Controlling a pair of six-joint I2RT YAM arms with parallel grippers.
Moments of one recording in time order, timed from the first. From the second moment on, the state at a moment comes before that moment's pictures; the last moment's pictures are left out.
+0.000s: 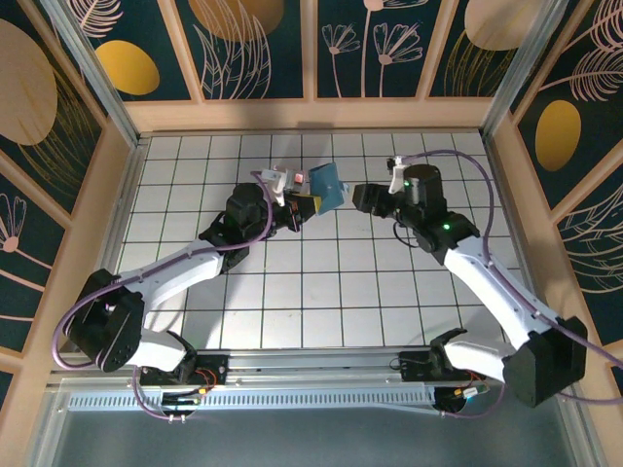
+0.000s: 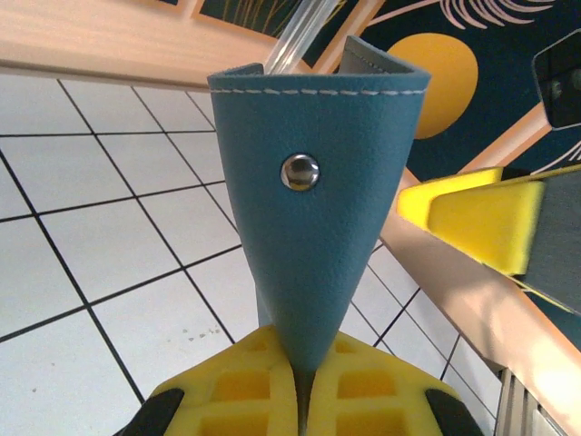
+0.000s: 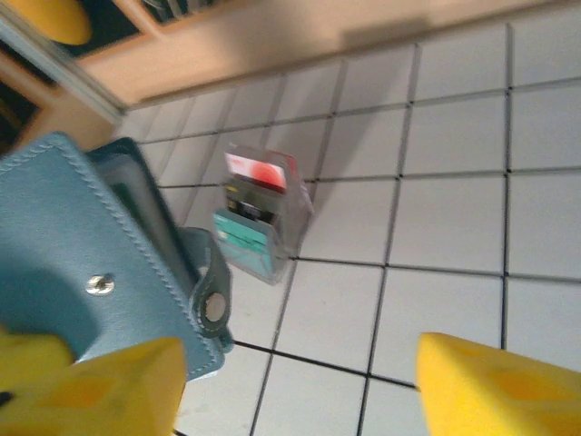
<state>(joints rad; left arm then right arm) -0.65 1.41 0.85 0.36 0.33 -0.56 0.44 1.13 0.96 -0.29 -0.18 0.43</state>
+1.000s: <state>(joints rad) -0.65 1.34 0.82 0.42 0.55 -0.55 0.34 1.09 0.82 0.02 -0.54 0.44</state>
